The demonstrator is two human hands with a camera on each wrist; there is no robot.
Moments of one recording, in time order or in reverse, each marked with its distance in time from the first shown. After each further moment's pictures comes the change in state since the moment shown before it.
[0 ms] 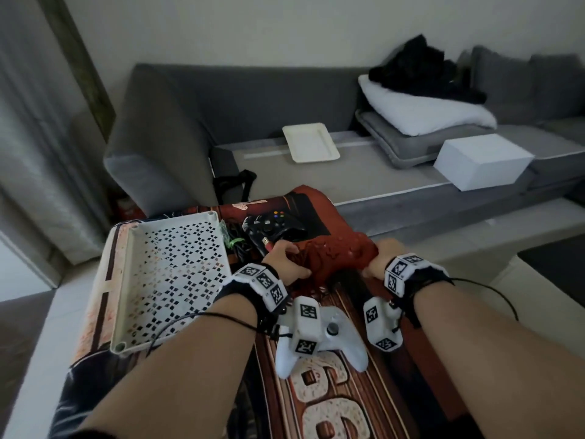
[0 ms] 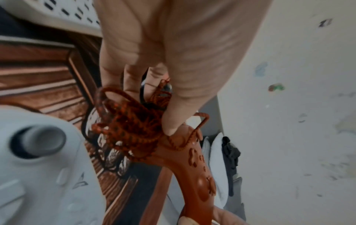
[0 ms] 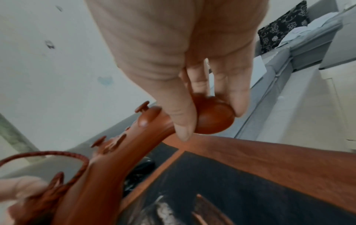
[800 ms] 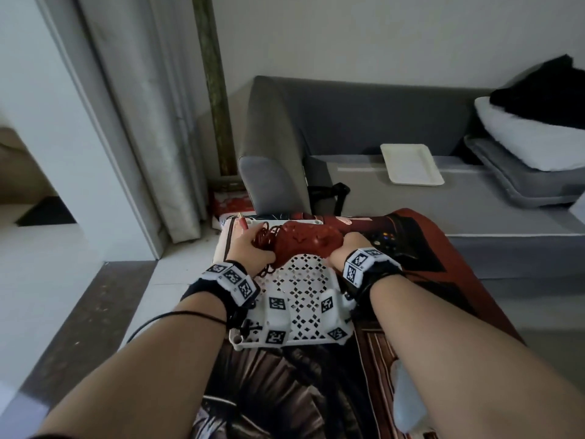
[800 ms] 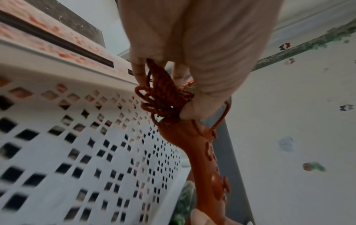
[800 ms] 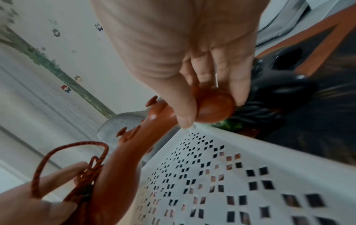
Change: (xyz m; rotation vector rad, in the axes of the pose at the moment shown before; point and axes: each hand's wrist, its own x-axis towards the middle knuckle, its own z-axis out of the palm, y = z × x) left_hand -0.023 -0.139 -0.196 -0.220 0.449 -0.088; right_hand -0.014 -0.259 0.092 0.047 -0.068 -0.219
